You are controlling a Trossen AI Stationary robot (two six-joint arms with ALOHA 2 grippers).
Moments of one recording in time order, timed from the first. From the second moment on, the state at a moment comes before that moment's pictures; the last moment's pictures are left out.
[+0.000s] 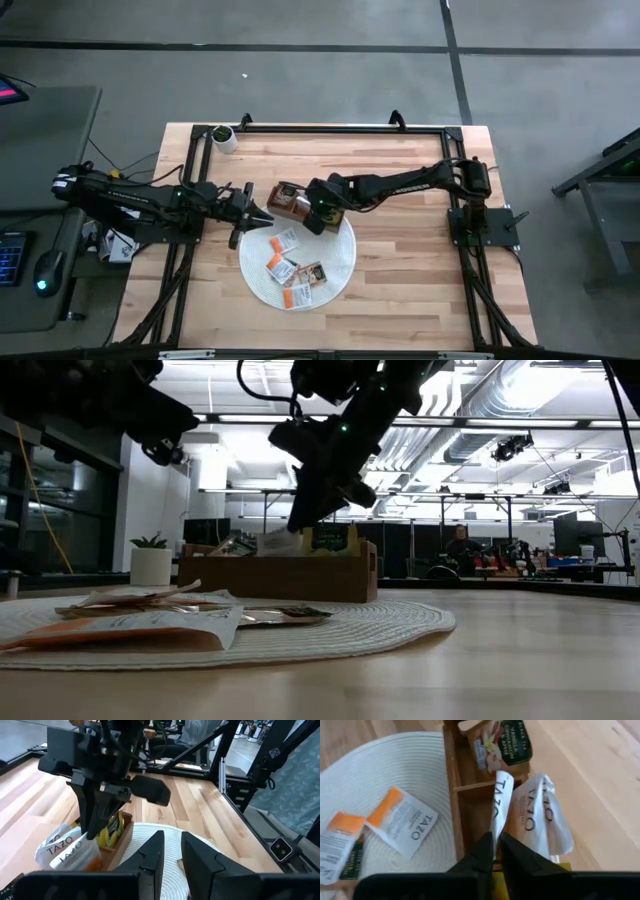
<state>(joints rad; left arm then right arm) -0.10 0.70 0.31 0.22 0.05 -0.17 -0.03 1.95 1.43 -0.38 0.16 0.44</state>
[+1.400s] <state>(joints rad) -0.39 1.50 0.61 0.31 -0.06 -0.12 0.31 1.77 1.21 -0.37 0.26 0.87</state>
